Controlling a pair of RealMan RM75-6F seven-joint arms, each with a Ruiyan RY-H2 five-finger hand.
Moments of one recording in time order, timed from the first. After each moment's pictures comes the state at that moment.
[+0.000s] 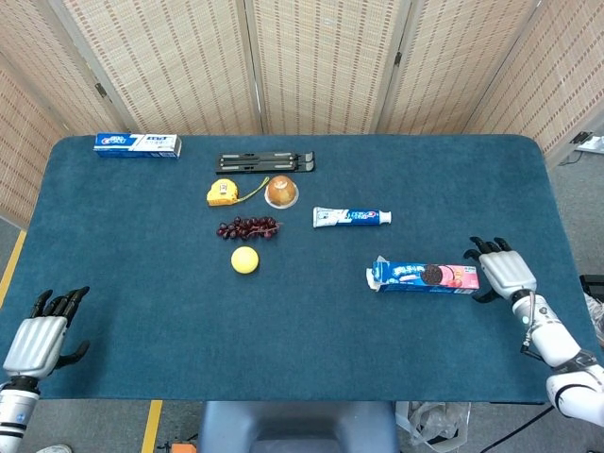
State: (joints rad) left arm -0.19 -1.11 -0.01 -1.64 1.38 1.28 0.15; right arm 0.53 -1.26 0.07 -1.16 -1.30 0.72 0.05
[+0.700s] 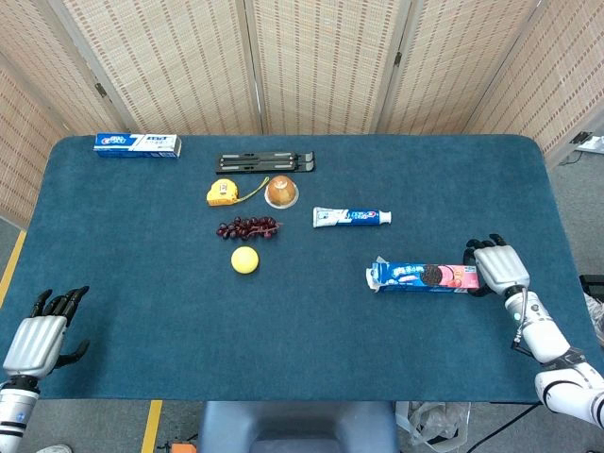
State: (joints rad) left arm -0.19 -1.11 -0.01 -1.64 1.38 1.28 0.15; right arm 0.53 -1.31 0.08 -1.13 -1.28 0.78 0.00
